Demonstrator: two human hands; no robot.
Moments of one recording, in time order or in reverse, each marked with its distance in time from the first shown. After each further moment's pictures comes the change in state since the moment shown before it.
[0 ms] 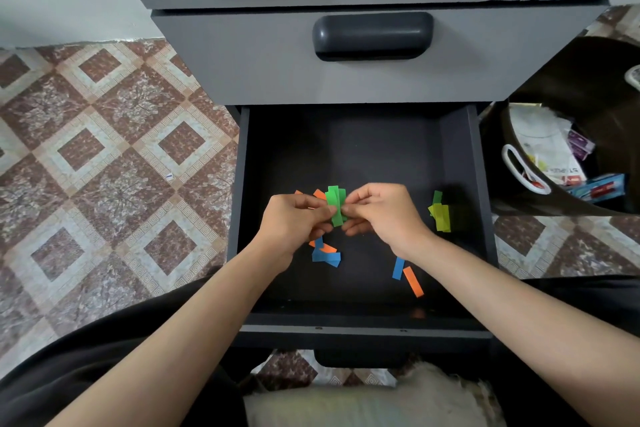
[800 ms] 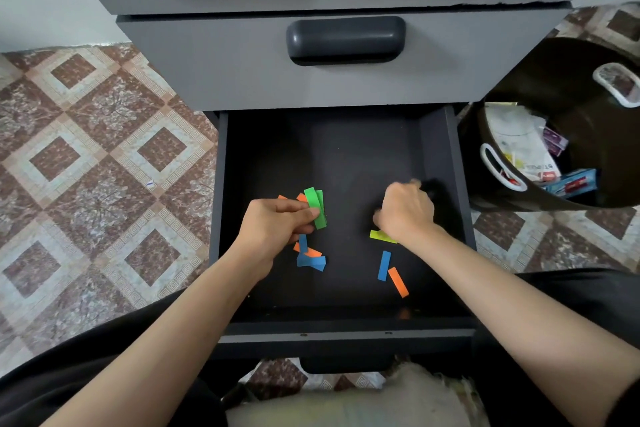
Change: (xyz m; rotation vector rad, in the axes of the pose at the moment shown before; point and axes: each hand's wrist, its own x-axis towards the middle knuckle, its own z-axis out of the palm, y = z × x) left_hand 0.002 0.001 -0.001 0.034 0.034 0.018; right_hand 0.021 0.009 -0.032 -1.119 0.257 0.204
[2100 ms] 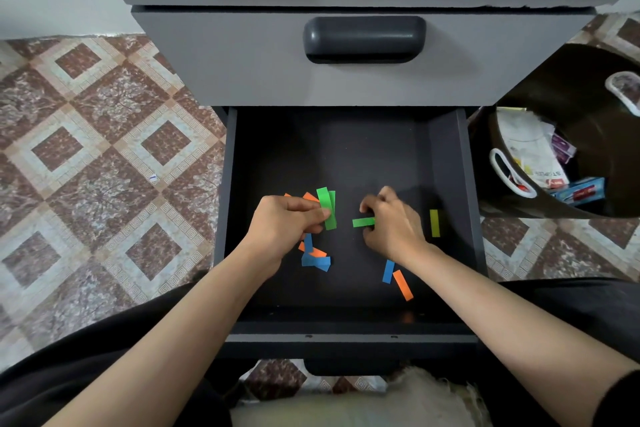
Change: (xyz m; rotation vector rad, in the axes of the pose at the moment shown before) left_hand -0.002 0.003 -0.001 0.020 -0.059 0.021; right_hand 0.002 0.002 0.034 0.042 0.062 -0.317
